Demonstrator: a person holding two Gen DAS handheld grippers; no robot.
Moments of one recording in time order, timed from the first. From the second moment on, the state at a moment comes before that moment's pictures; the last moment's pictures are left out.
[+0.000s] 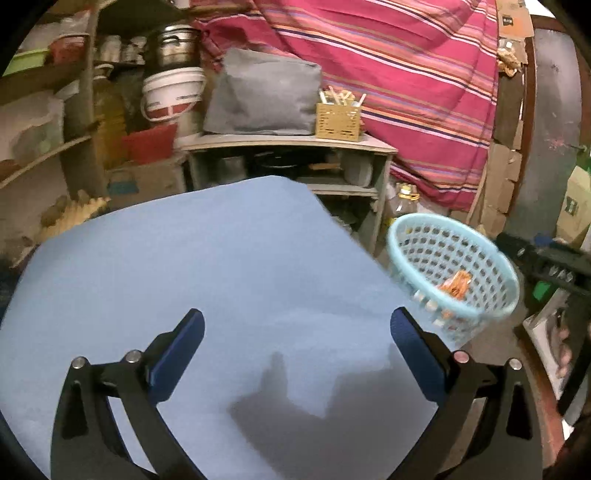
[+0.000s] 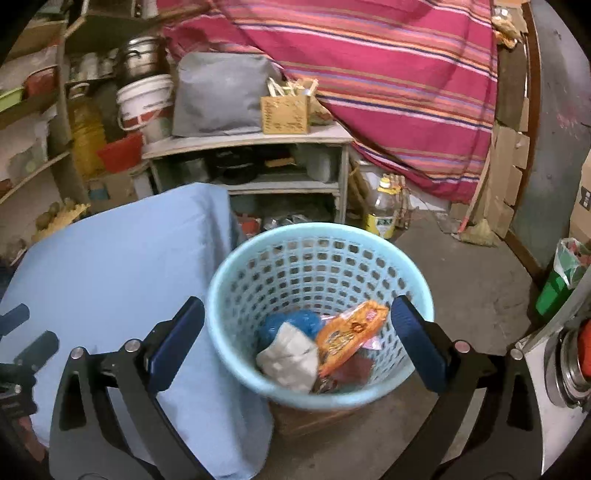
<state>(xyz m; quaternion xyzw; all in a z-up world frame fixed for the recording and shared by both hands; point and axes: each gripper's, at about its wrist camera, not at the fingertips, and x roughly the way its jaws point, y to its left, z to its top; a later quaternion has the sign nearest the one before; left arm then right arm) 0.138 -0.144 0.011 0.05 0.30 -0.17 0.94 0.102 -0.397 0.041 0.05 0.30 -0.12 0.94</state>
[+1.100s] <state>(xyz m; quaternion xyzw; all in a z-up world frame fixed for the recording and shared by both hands) 0.004 -0.001 -0.008 0.00 0.22 -0.07 0.97 -0.029 -0.197 -0.007 -0.01 0.21 -0.03 0.98</state>
